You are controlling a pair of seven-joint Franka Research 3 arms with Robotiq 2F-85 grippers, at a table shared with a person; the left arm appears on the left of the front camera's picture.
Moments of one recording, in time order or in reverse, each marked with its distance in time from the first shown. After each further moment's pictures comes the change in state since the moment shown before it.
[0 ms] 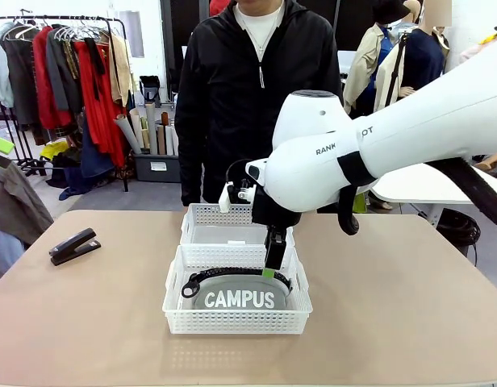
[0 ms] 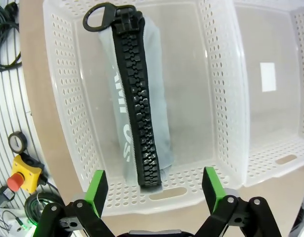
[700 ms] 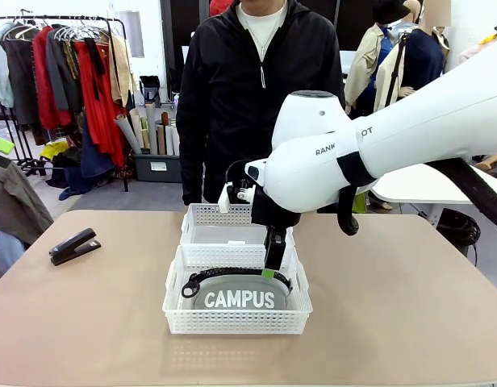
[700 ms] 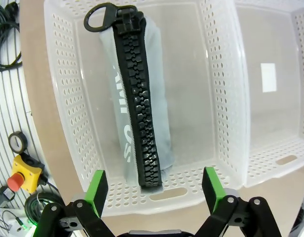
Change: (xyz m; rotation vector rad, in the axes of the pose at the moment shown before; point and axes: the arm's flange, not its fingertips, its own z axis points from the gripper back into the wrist) left arm 0.000 0.000 0.000 0.000 0.000 0.000; right arm 0.001 0.001 0.000 0.001 0.000 0.002
